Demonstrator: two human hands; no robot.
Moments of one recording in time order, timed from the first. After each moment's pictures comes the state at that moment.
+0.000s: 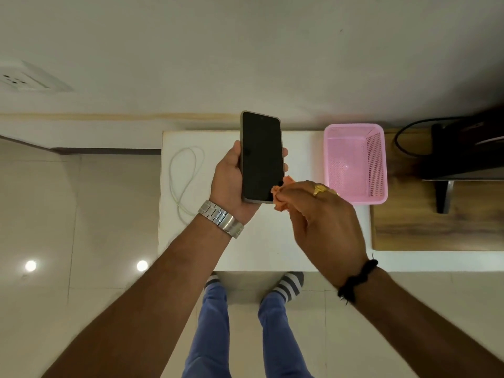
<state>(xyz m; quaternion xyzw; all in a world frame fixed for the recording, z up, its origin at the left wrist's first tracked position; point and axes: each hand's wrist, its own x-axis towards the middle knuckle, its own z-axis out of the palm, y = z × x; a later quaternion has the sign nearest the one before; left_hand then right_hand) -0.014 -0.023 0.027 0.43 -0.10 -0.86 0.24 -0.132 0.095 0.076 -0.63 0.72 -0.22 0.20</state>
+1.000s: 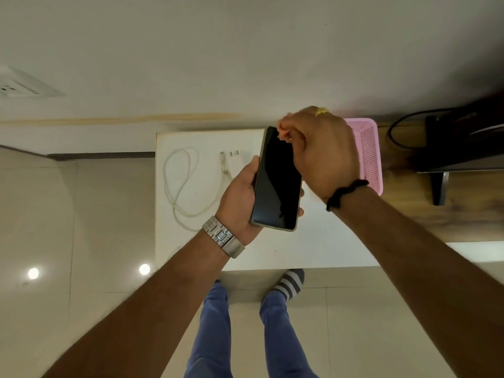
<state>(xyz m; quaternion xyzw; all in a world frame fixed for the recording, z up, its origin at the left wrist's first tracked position) -0.018 0.014 0.010 0.37 -0.10 -0.90 0.18 -0.174 0.012 0.077 -0.58 0.78 -0.19 0.15</state>
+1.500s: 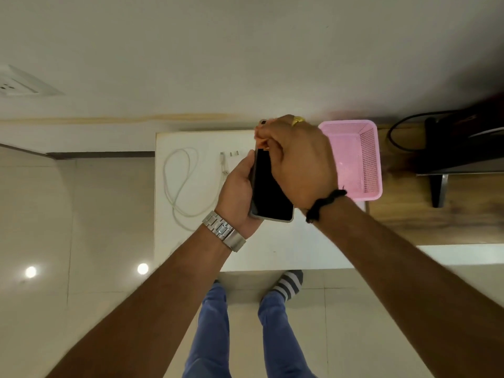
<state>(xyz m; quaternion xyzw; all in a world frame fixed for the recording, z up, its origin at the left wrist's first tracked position) -0.028 0.004 0.010 0.40 -0.08 -0.88 0.24 -0.145 0.013 0.091 -0.60 0.75 -0.19 0.18</state>
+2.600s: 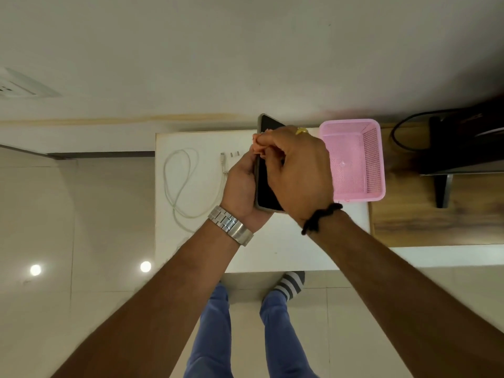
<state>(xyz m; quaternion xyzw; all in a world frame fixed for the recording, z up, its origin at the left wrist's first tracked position) -0.038 -0.008 0.021 0.44 -0.07 -0.87 0.22 -0.136 0.019 0.075 -0.54 0.77 -0.28 0.19</state>
